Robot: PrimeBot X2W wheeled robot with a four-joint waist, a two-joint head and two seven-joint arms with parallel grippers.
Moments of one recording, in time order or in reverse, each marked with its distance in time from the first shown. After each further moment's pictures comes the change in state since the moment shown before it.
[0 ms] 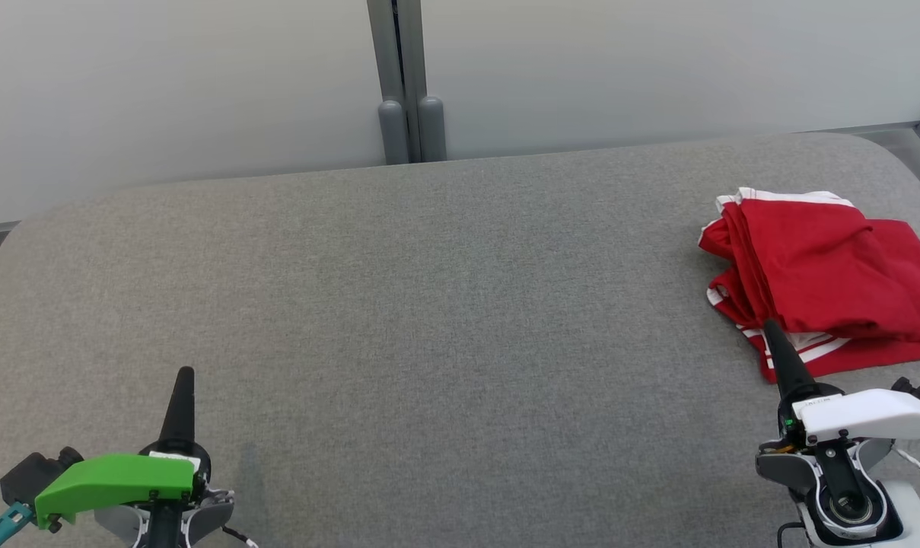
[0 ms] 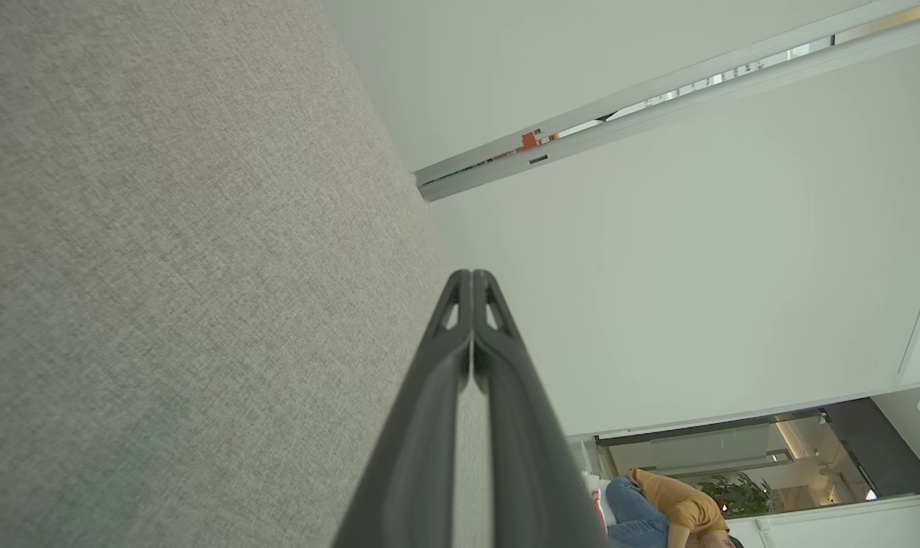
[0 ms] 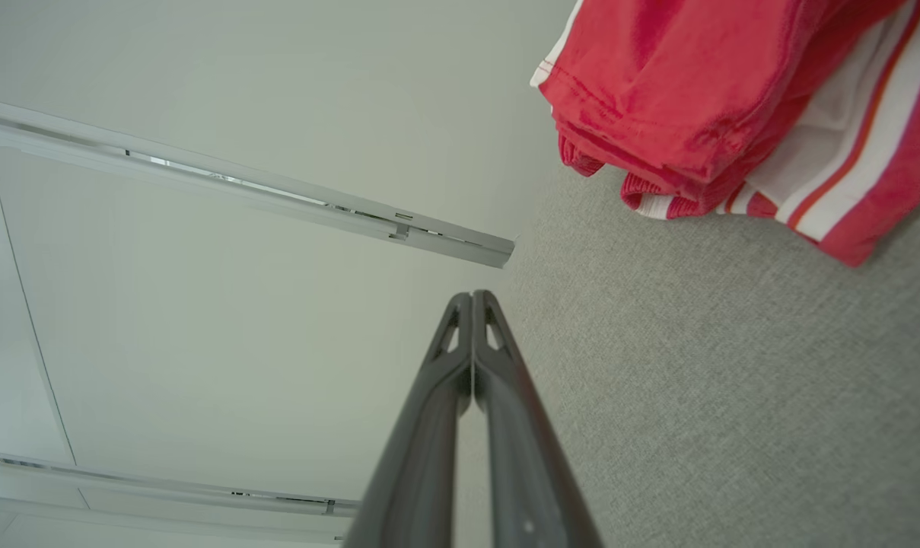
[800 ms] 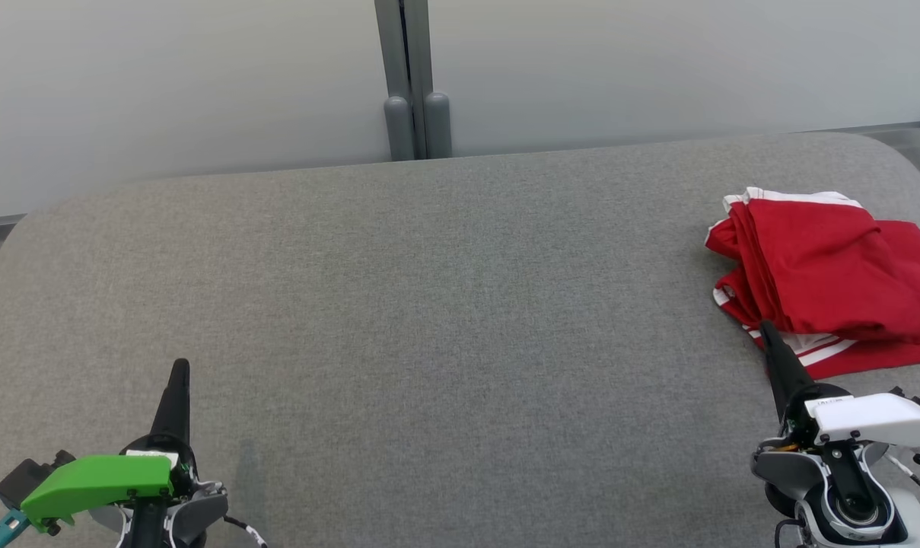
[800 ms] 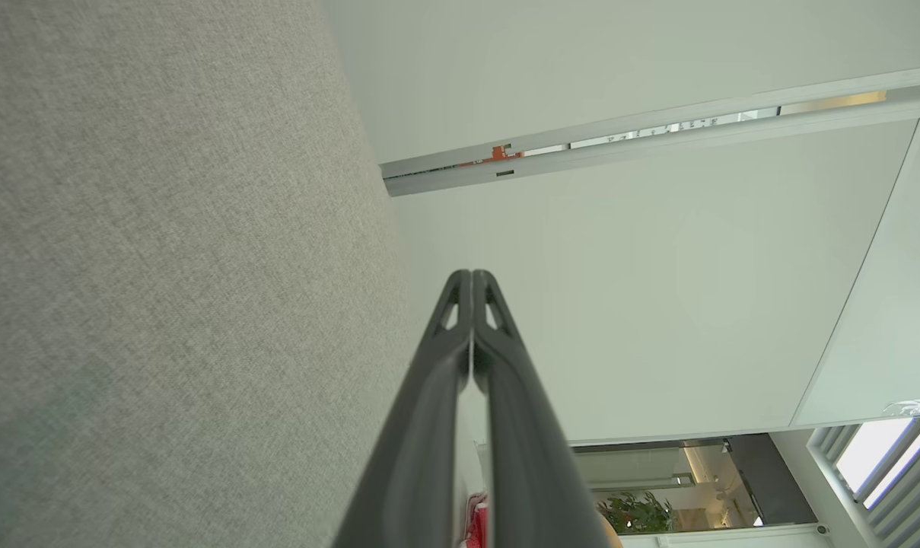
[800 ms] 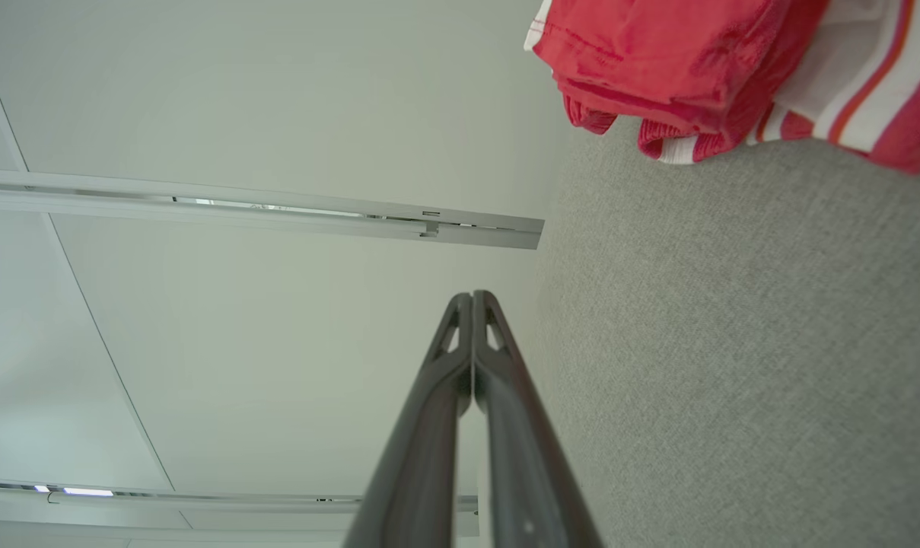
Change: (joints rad) left arm -0.002 -0.016 0.036 -0.020 -0.171 -0.017 0.052; right arm 0.006 0.027 -0.029 -0.012 0.164 0.000 0.051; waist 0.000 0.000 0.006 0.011
